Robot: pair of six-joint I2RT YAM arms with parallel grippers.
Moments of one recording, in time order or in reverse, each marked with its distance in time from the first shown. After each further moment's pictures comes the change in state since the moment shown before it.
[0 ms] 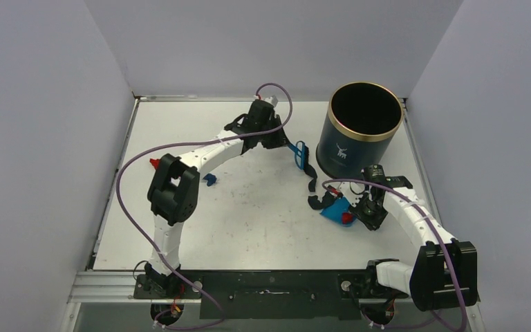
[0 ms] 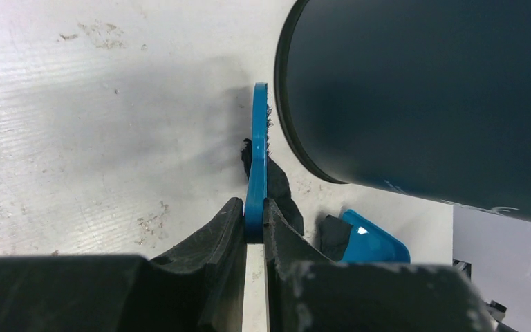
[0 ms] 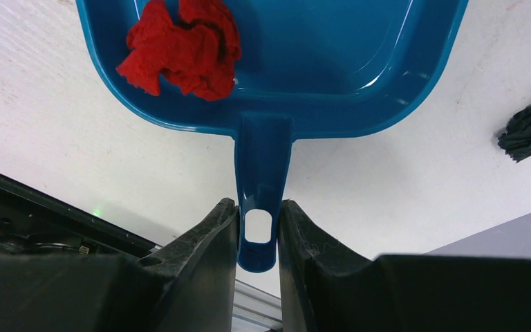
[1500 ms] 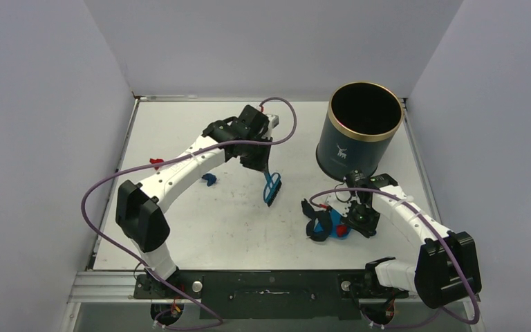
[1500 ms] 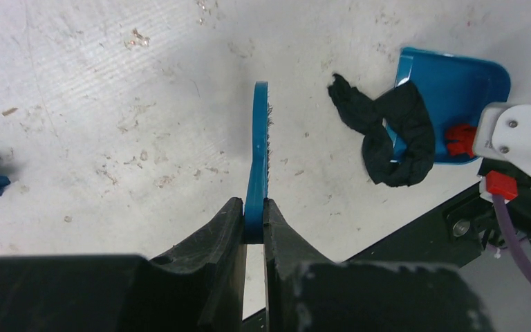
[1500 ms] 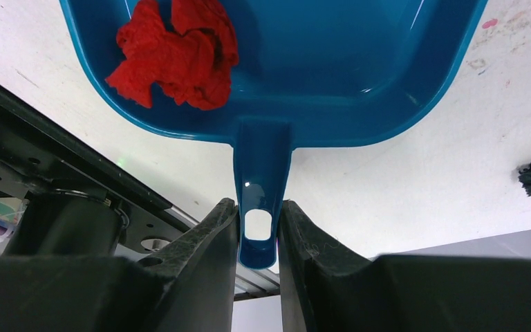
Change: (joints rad) left arm -0.077 -0.315 -0.034 -0.602 -0.044 0.350; right arm 0.193 0.035 0.024 -0.138 0.045 -0.008
